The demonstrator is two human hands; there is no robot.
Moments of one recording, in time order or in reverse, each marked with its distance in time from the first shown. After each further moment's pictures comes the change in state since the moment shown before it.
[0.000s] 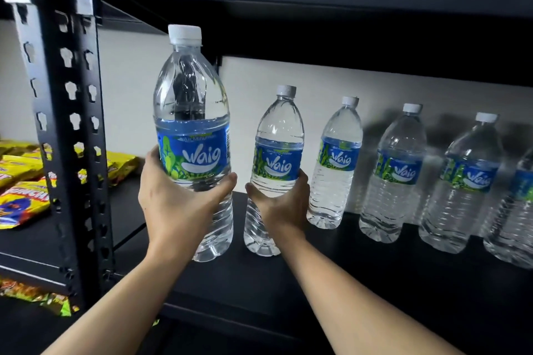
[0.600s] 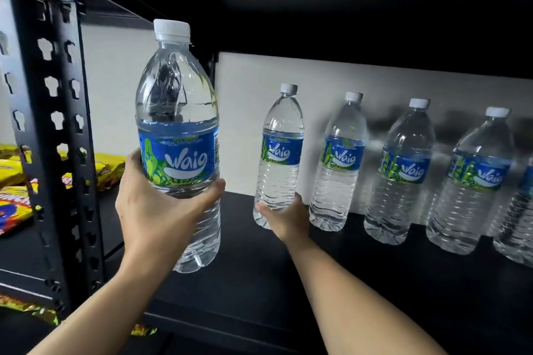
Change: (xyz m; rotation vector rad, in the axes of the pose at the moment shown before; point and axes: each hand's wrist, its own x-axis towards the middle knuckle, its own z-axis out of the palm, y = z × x) left_hand 0.009 -0.012 -0.009 0.030 -0.012 -0.002; right_hand 0.035 0.065 0.018 -0.300 -0.088 0.231
